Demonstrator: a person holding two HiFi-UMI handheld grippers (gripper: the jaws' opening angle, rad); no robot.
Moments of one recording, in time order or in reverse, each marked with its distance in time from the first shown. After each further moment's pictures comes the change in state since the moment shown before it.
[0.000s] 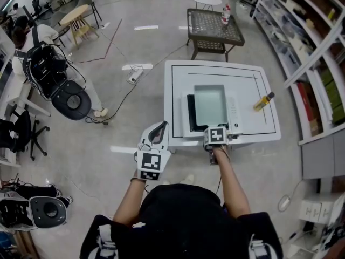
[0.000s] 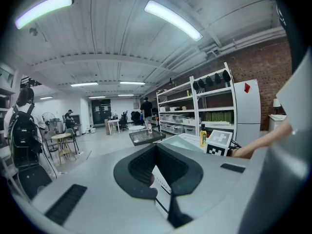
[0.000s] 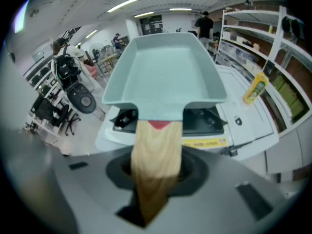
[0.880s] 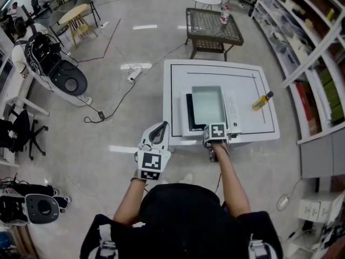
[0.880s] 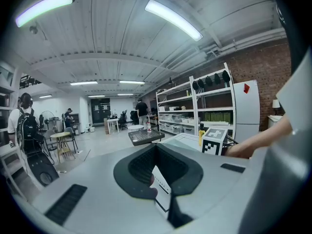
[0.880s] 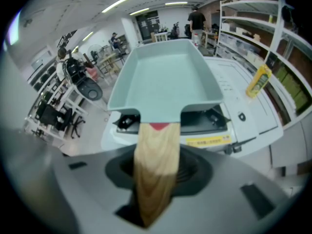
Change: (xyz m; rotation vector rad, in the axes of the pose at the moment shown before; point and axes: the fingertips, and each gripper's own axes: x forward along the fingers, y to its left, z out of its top) left arm -0.002 -0.007 -0.006 -0.007 0.006 -0.008; right arm -0.005 0.006 -0.001 0.058 0.047 0.057
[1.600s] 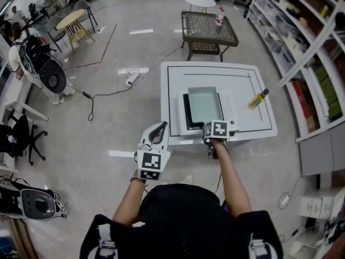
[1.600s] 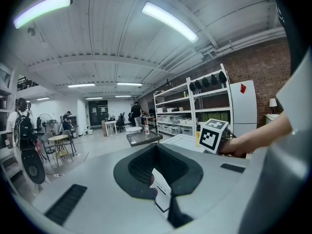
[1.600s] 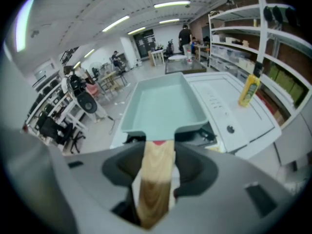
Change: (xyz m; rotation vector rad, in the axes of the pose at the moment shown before) left arm -0.008 -0.011 0.007 0.016 -0.019 -0.024; right arm -0.037 0.001 0.032 0.059 -0.194 0.018
